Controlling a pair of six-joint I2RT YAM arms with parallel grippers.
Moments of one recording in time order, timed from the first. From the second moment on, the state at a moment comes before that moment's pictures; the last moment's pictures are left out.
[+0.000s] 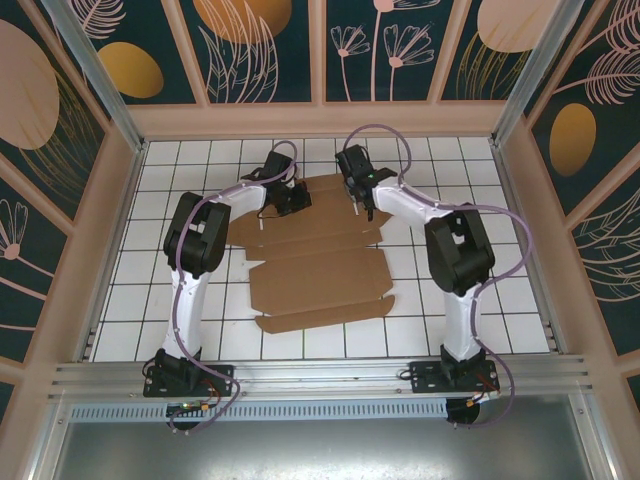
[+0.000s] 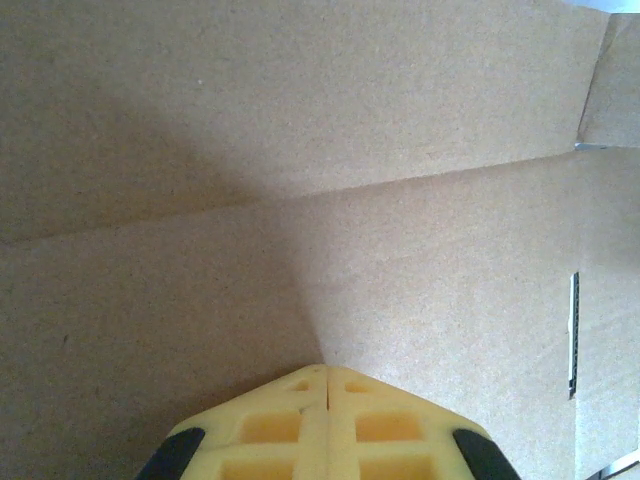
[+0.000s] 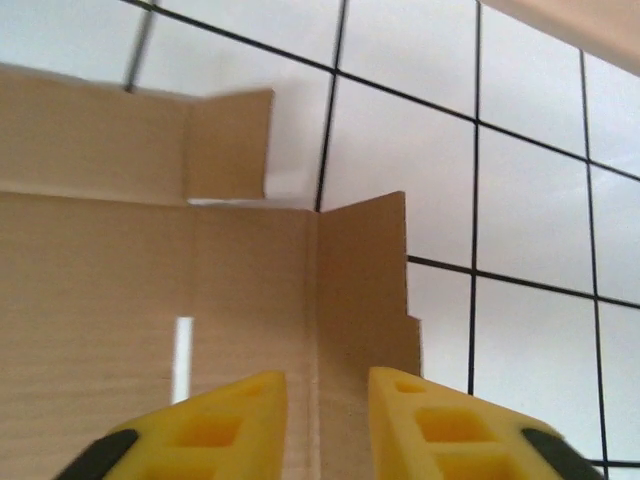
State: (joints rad) left arm -0.40 2.29 1.63 -0.30 0.38 -0.66; right arm 0.54 2.00 1.55 -0.48 0.48 0.09
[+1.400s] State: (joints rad) left arm -0.40 1.92 1.05 -0.14 0.49 -0.91; right arm 0.28 1.76 0.92 -0.16 -0.38 0.47
